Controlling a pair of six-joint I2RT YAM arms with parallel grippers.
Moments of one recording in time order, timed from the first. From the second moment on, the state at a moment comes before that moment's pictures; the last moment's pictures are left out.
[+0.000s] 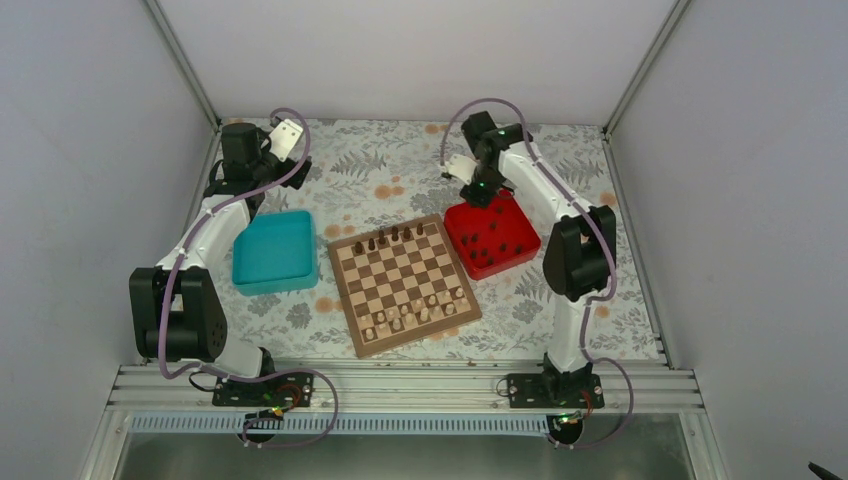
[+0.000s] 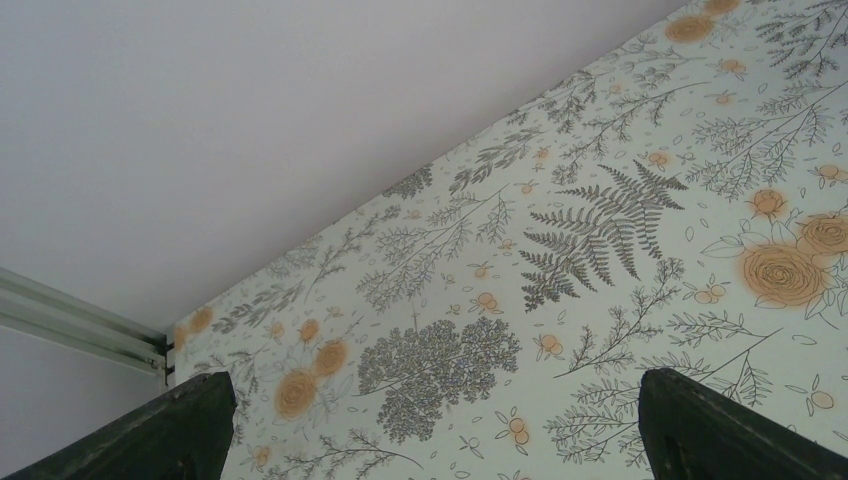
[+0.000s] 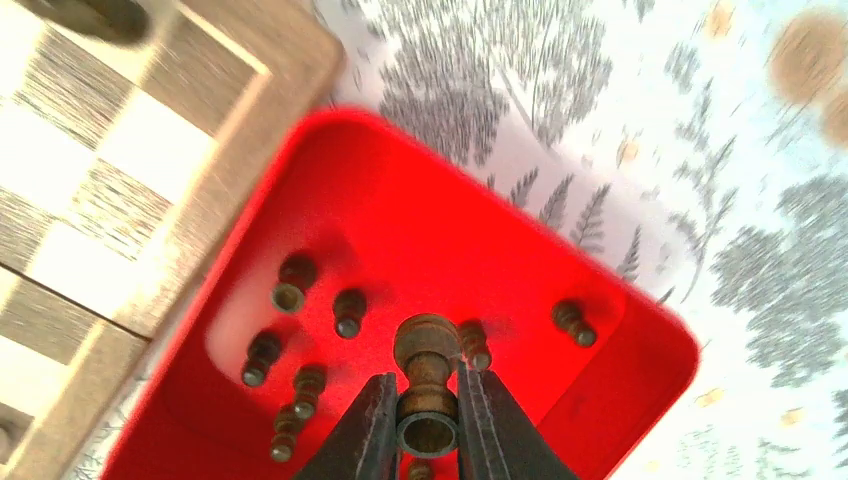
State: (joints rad) left arm 0.00 1.49 1.11 -0.10 0.19 0.49; right arm 0.38 2.00 1.80 -1.18 0.01 -0.62
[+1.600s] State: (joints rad) left arm 0.03 1.49 1.11 -0.15 0.11 0.56; right arm 1.01 2.45 2.35 -1.13 0.04 -0.68
